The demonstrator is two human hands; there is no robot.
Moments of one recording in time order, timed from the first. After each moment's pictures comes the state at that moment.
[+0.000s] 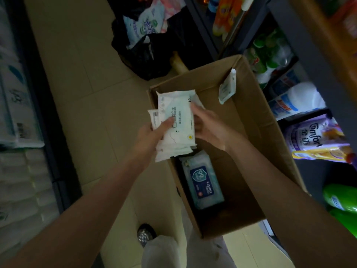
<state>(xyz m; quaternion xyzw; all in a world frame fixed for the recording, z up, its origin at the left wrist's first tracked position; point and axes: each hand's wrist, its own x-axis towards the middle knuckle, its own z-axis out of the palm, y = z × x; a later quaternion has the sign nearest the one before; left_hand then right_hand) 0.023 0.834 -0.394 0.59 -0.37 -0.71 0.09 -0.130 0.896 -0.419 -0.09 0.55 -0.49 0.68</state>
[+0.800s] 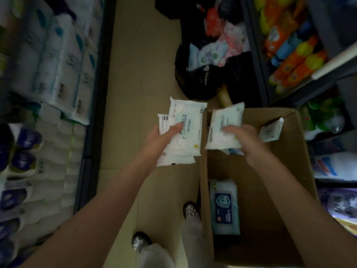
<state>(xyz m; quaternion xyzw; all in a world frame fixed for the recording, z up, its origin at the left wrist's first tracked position) 0.121 0.799 -0.337 0.61 -0.35 -0.68 0.22 -0.085 0.837 -0.359 -0.17 0.73 -0.36 0.55</state>
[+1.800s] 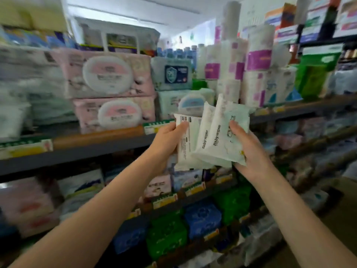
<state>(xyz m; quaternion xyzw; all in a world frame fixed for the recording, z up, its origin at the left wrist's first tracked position) 0.632 1.000 0.117 0.65 -0.31 -0.20 0.67 0.517 0.868 0.102 -0.49 0.09 -0.32 0.80</state>
